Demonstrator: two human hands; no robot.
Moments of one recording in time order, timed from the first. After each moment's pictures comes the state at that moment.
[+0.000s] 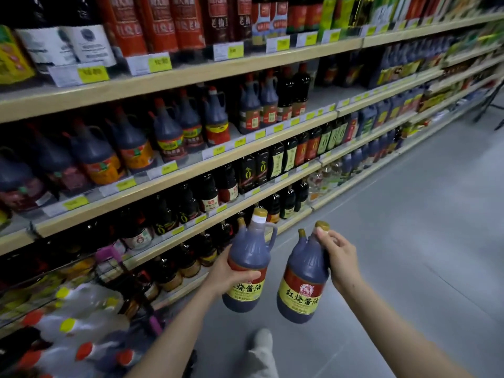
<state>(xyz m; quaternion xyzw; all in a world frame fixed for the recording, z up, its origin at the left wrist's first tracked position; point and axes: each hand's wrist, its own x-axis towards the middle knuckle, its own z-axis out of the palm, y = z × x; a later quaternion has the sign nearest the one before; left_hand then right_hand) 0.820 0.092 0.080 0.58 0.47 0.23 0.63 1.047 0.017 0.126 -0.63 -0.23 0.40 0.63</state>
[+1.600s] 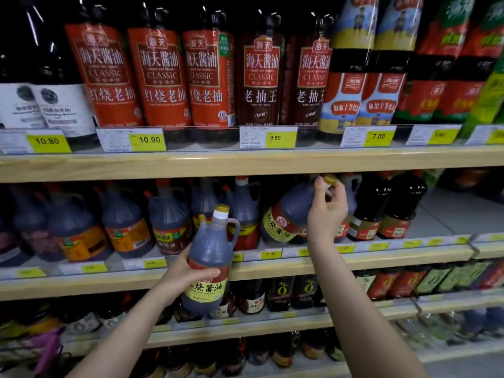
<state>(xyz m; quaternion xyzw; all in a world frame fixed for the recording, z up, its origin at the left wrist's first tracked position) 0.866 0.428 0.116 0.47 0.59 0.45 0.48 1.110 0.529 0.198 -0.46 -0.45 0.22 0.73</state>
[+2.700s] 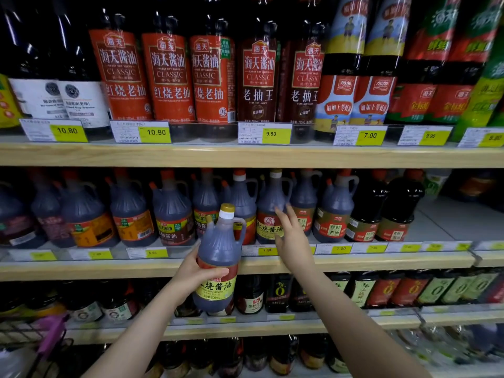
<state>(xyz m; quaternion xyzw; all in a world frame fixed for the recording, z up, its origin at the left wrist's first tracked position) 0.900 0.414 0.104 0.46 0.58 0.49 0.46 1.110 0.520 0.114 -0.51 -0.79 0.12 0.32</state>
